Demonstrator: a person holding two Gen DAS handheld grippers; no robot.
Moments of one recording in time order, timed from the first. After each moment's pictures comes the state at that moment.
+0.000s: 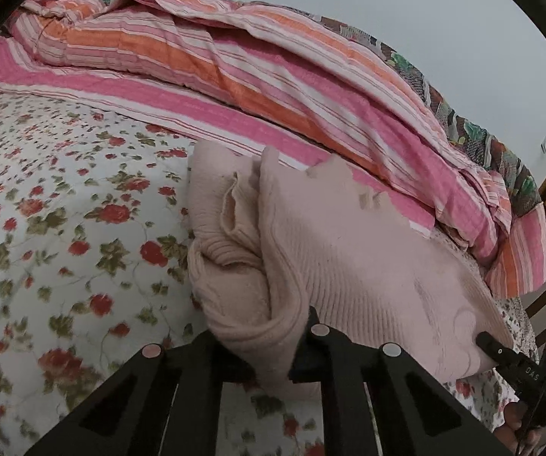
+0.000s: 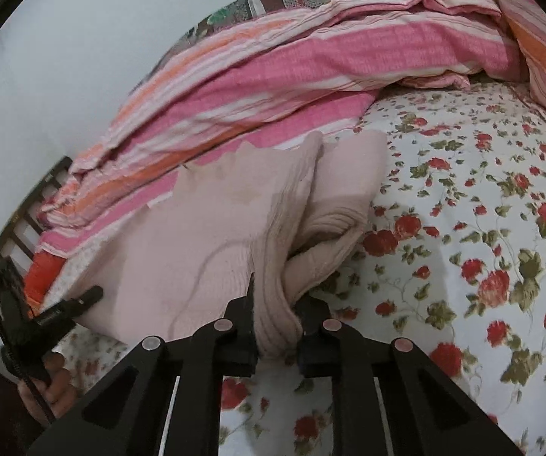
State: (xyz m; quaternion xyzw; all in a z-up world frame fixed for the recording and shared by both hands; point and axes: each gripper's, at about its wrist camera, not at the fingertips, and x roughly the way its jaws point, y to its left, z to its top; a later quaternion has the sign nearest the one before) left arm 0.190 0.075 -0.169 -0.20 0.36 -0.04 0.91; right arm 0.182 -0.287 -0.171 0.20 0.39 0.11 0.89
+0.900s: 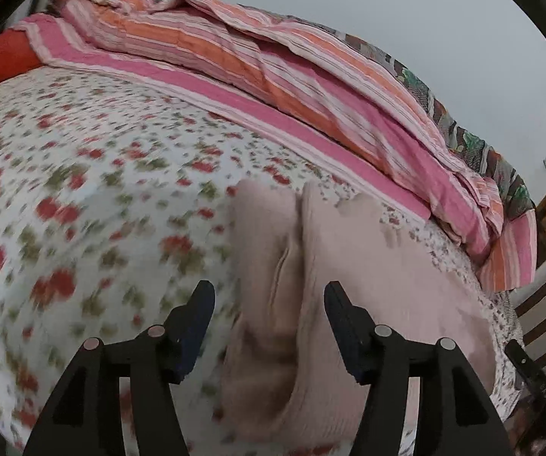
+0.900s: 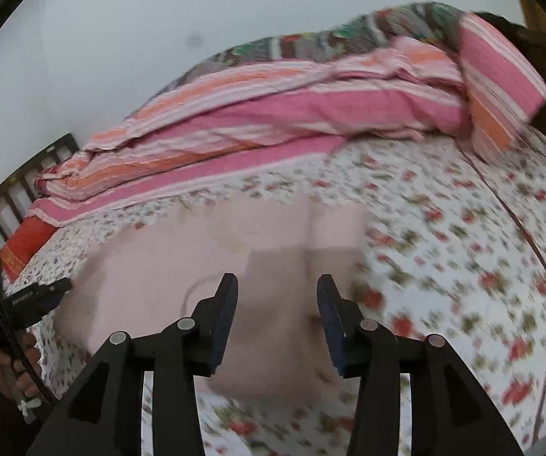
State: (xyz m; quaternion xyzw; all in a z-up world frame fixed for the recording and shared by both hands) left arm 0.108 0.101 -0.147 -0.23 0.37 -0.01 0.90; right arm 0.076 -0.278 -0.117 0.09 0.34 0.09 0.93
